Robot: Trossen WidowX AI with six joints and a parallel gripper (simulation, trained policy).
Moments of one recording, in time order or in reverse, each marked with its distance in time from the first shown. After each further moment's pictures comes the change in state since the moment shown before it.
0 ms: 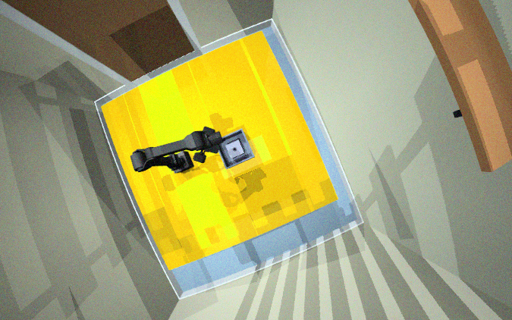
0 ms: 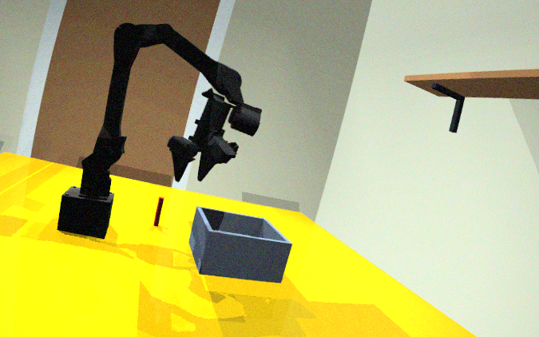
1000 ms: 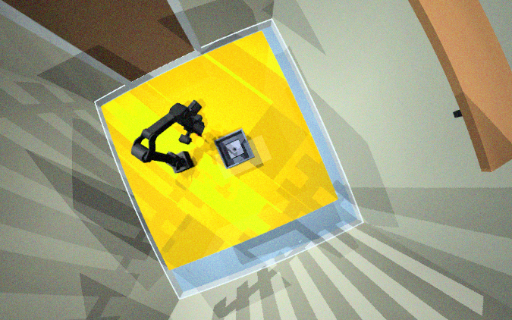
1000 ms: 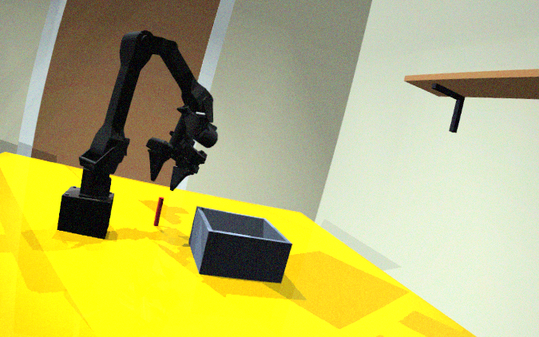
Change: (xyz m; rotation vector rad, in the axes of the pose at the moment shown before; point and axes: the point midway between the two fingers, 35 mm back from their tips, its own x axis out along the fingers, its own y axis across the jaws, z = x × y) arm 0.063 0.045 -0.102 0.018 -0.183 -0.317
